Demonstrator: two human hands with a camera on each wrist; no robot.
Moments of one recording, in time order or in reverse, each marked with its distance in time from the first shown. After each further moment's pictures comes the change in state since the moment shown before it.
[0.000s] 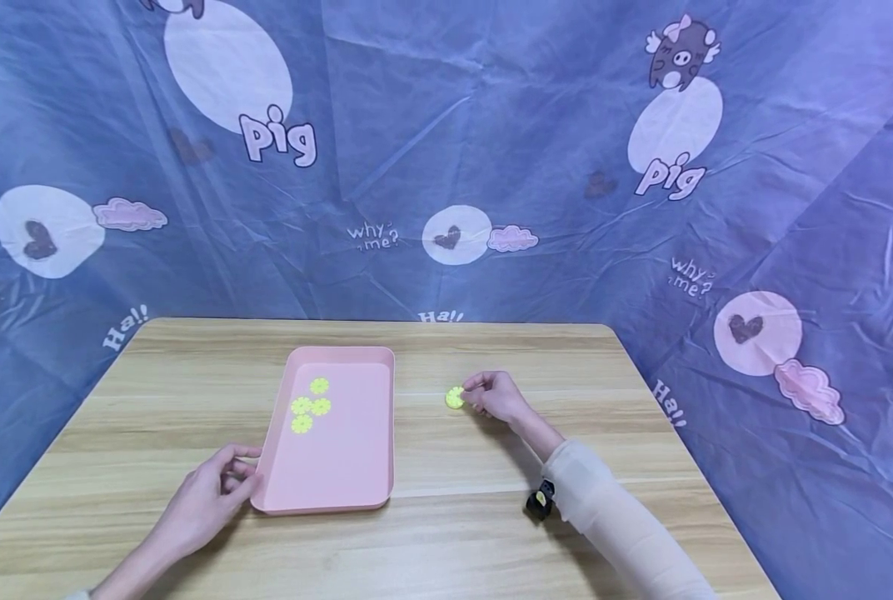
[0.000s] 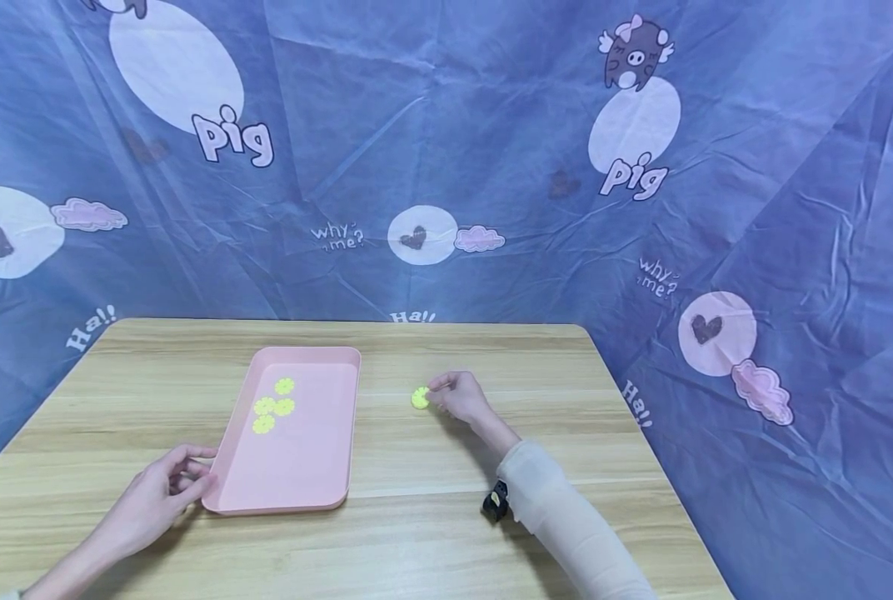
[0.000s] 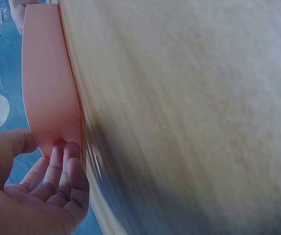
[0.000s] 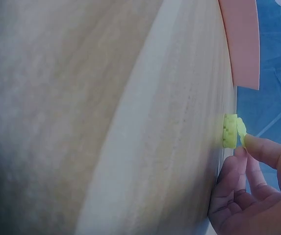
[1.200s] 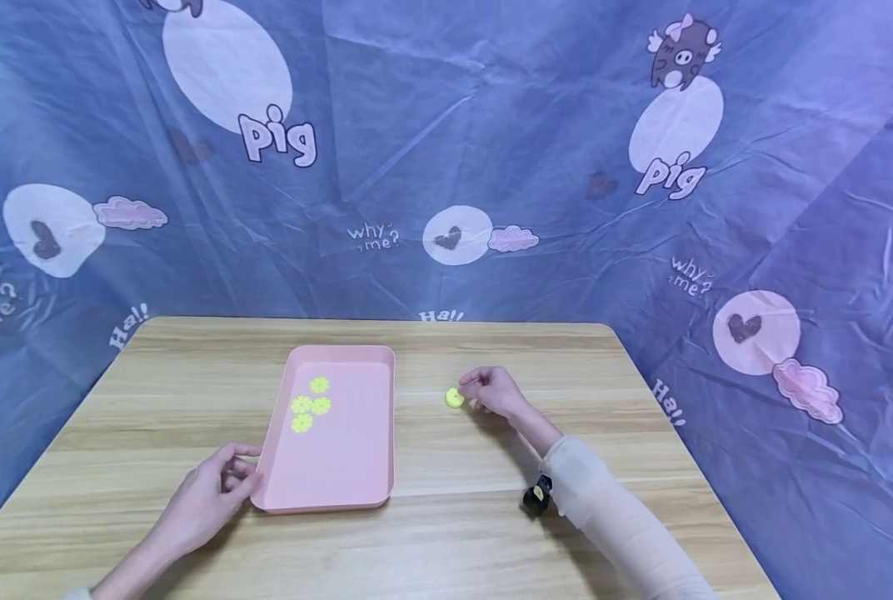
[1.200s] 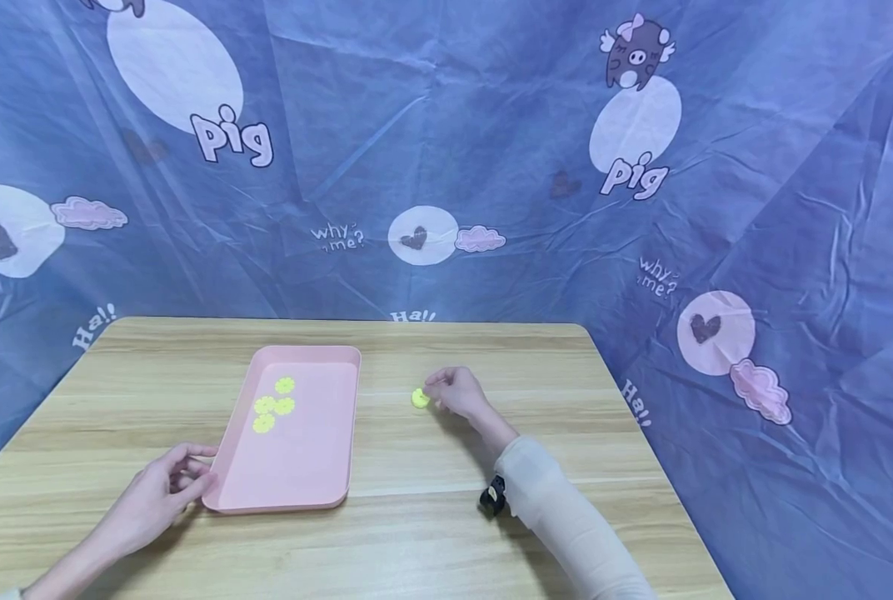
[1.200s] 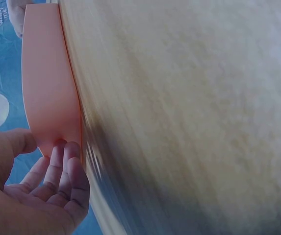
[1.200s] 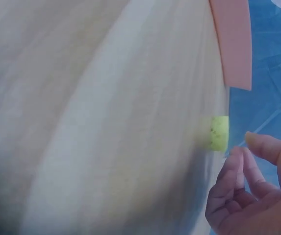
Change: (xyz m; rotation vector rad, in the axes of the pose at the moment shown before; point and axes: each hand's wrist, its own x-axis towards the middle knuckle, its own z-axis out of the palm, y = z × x) left_hand 0.009 -0.005 -0.006 0.006 -0.022 0.000; right_hand 0.002 -0.015 0.004 -0.044 -0.007 -0.012
